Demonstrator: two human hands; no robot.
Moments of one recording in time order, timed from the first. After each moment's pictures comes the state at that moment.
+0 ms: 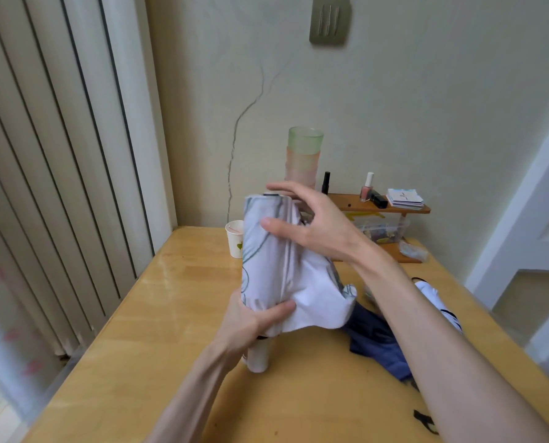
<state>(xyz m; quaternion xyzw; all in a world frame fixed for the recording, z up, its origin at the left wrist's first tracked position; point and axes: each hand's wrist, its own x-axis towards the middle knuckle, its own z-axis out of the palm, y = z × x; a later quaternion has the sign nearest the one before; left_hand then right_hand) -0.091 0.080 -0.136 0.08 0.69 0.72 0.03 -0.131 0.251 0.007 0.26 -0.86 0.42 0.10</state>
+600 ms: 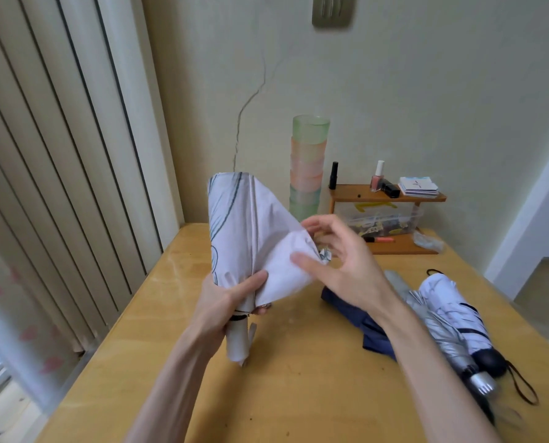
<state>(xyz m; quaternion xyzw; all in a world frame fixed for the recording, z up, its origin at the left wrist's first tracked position) -0.107 0.045 -0.122 0.04 0.62 0.78 0.02 -0.099 0.270 -0.065 0.21 -0.79 0.55 0.14</state>
